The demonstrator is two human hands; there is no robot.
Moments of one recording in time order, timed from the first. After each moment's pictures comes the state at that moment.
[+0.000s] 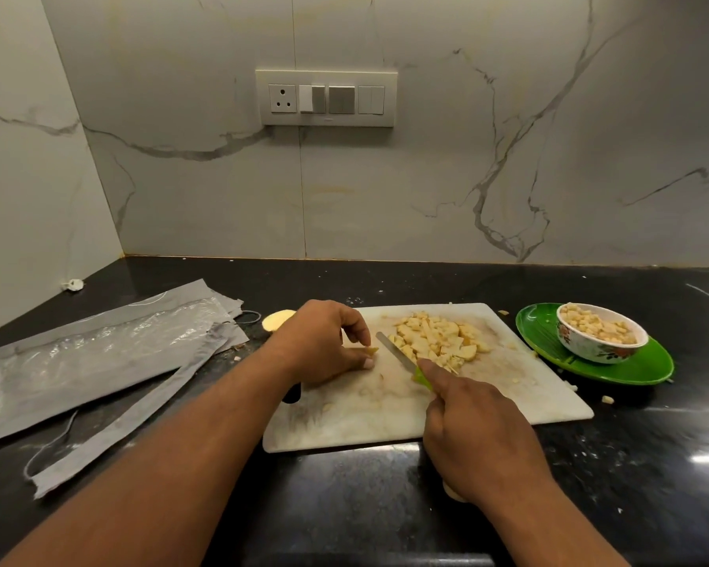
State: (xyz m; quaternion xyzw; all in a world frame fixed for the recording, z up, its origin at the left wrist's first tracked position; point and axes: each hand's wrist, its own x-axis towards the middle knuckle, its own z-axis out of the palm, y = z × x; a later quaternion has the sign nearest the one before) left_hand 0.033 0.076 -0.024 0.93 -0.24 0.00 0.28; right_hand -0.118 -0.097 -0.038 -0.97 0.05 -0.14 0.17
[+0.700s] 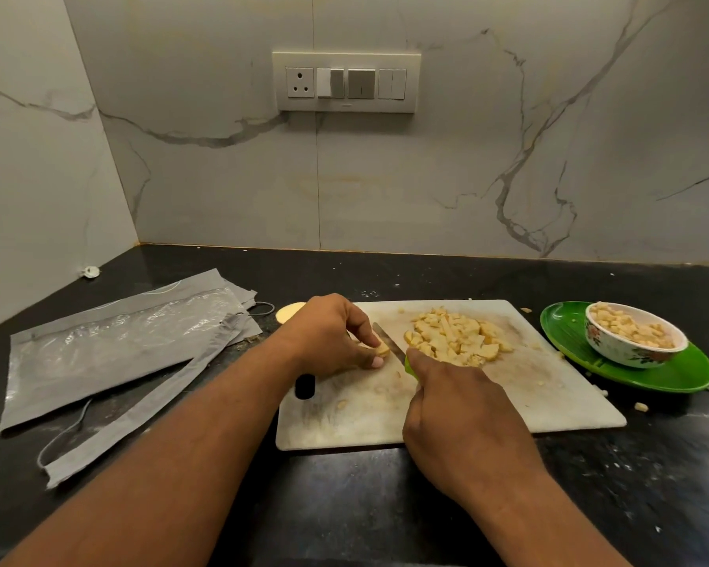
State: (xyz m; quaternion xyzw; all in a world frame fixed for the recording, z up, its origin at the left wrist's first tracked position) left_hand 0.044 0.085 -0.028 0.92 -0.20 -0.05 0.34; right_hand -0.107 -0.063 -0.020 -0.98 0.03 -0.11 0.16
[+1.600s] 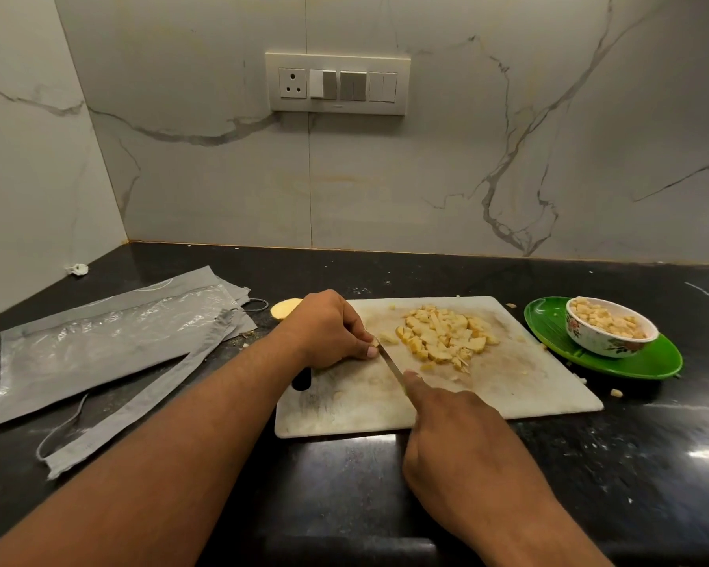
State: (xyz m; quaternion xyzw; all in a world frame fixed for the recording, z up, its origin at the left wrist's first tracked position) left_hand 0.039 0.078 -0.023 0.92 -0.18 -0.06 0.34; right_hand -0.139 -0.061 -0.027 -0.99 0.01 -0.06 0.15
